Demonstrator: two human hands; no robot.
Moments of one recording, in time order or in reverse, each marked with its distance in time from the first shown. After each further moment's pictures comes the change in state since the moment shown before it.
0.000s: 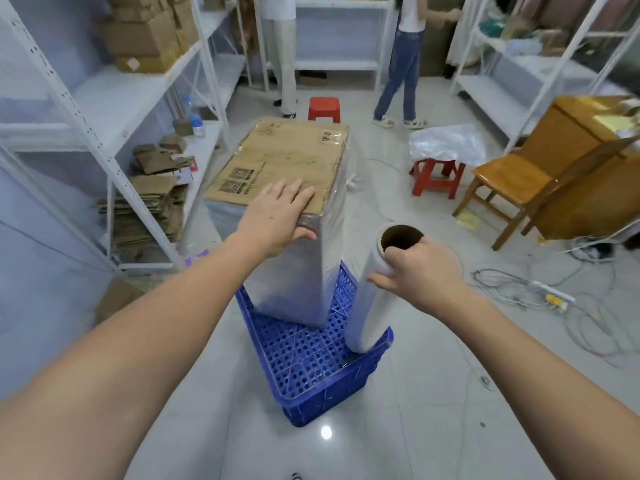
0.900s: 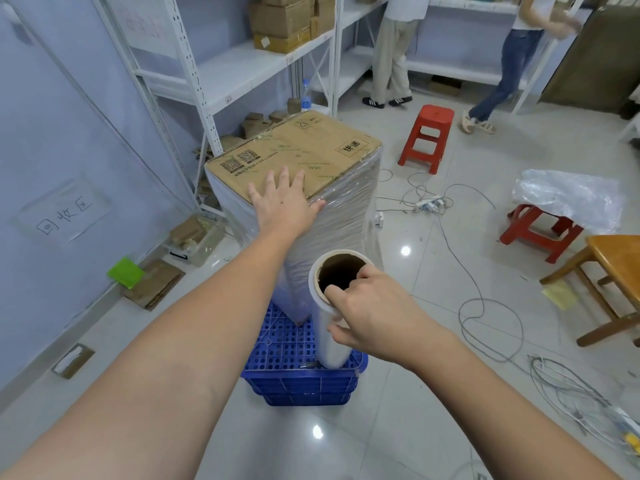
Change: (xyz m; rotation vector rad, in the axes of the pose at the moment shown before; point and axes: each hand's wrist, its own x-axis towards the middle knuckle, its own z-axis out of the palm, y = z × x) left_hand 0.068 0.116 -0.011 -0.173 0.010 -0.987; right_hand 0.004 0.103 0.005 0.150 -0.057 -0.831
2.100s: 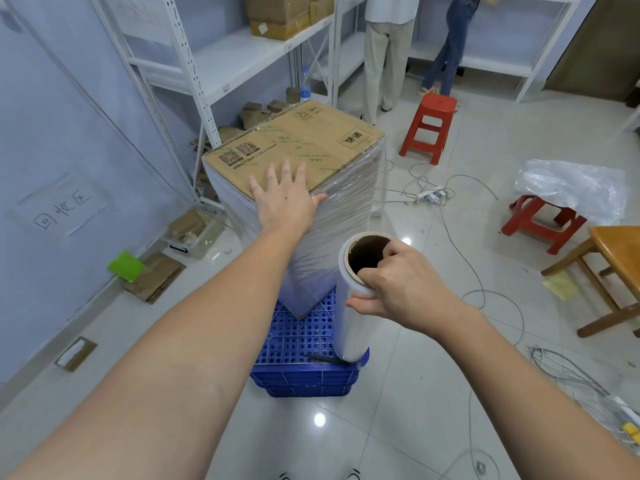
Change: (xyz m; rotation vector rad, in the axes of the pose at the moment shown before) left_hand 0.002 0.000 0.010 0.085 0.027 0.007; right_hand -0.001 0.053 0.031 0.006 0.264 0.015
